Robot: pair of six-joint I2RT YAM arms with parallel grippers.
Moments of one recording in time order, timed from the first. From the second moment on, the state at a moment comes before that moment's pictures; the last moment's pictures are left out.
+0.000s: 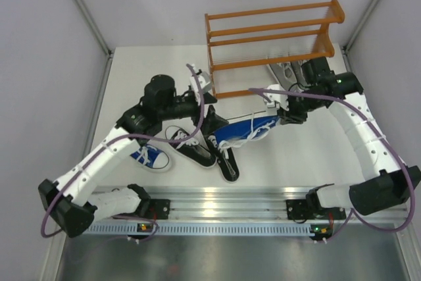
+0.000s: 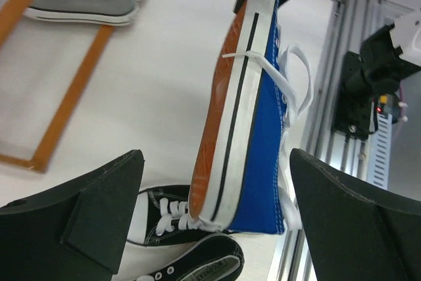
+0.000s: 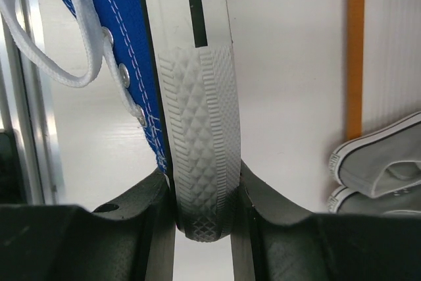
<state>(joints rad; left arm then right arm) -0.65 1.07 1.11 -0.30 0.52 0.03 0.28 1.32 1.42 -1.29 -0.54 -1.21</state>
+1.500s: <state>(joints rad) -0.88 1.48 1.00 0.38 0.12 -0.75 -0.15 0.98 1.04 -0.76 -1.03 -0.06</state>
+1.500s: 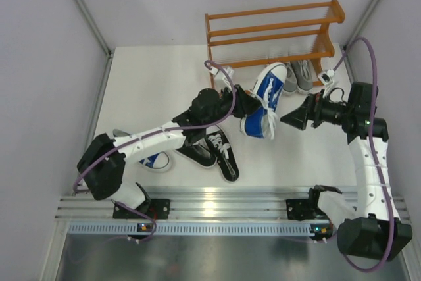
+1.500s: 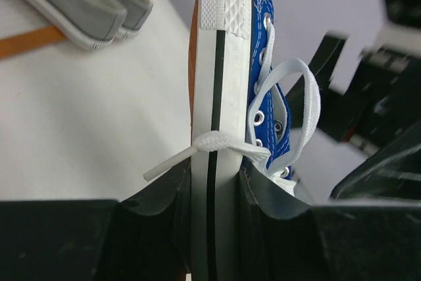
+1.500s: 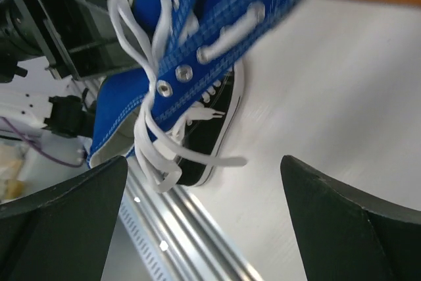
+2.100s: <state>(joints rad) -0.94 1.65 1.10 0.62 -0.09 -0.89 0.01 0.92 0.90 -0.48 -0.89 0.44</state>
